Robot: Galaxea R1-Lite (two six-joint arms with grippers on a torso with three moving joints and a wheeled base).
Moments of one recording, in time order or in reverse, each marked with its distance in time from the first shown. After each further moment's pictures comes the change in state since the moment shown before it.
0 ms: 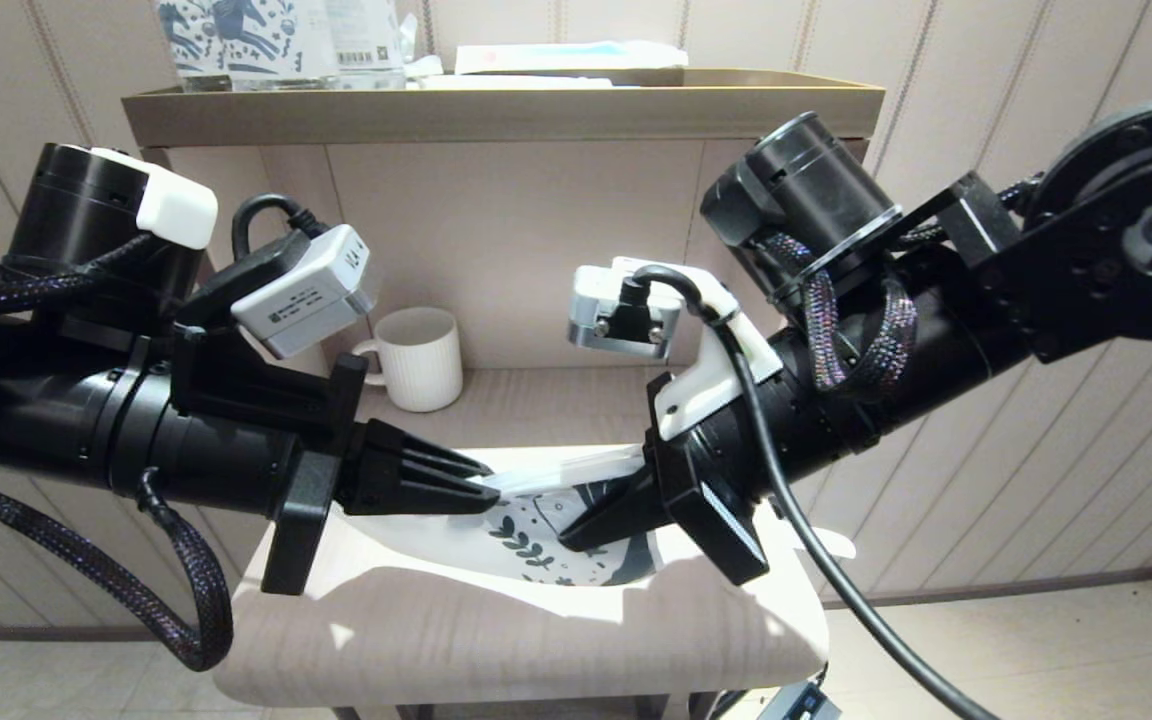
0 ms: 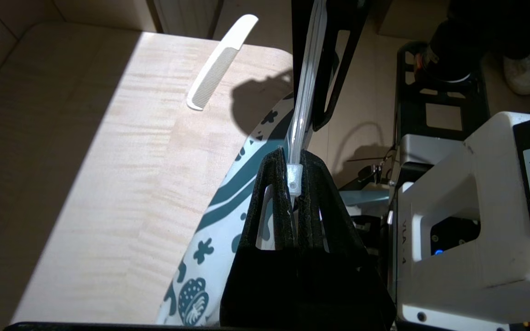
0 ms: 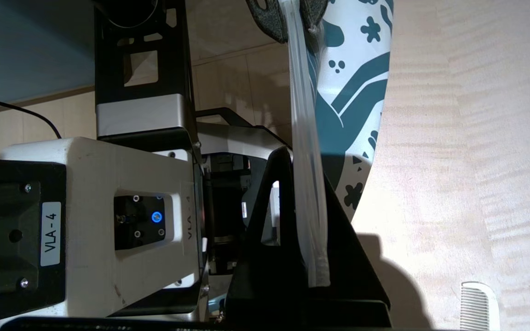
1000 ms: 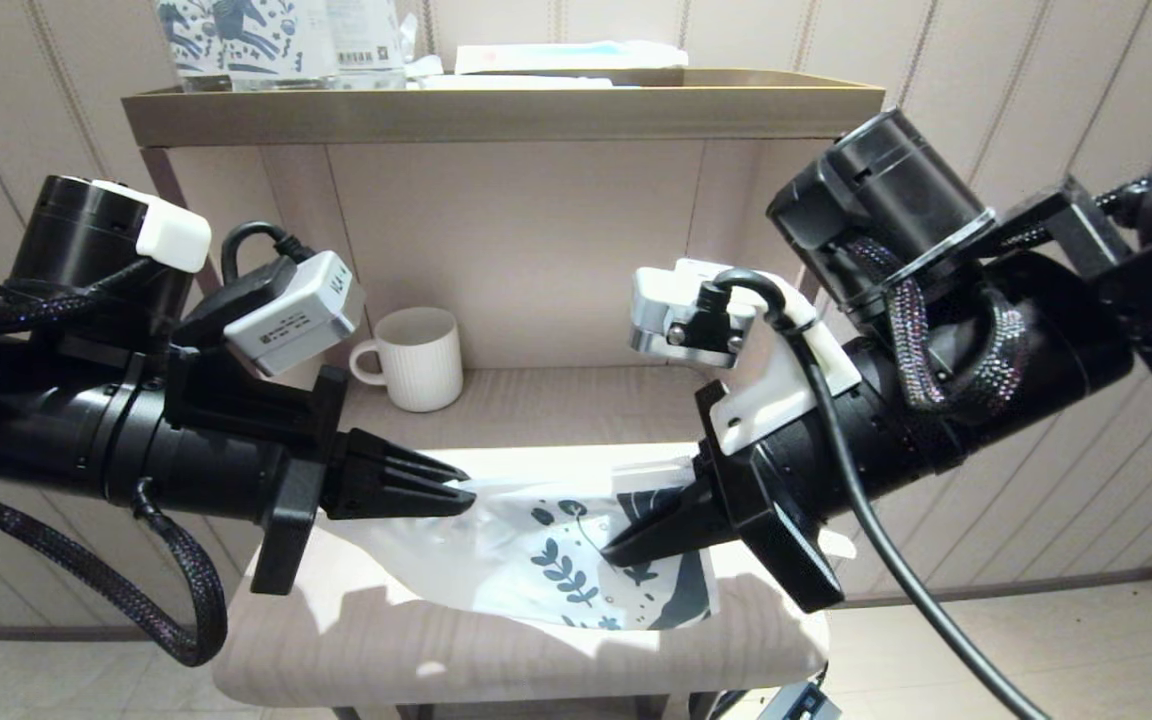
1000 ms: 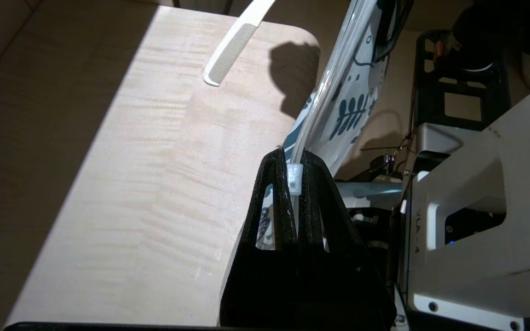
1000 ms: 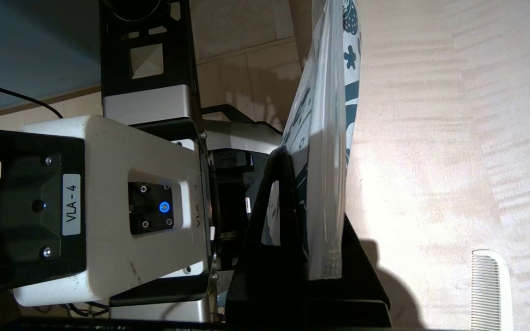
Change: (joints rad) left arm 0.070 0.003 0.041 -0.005 -0.001 0.037; right arm -0.024 -0.098 0.121 -0.023 0.004 -0.001
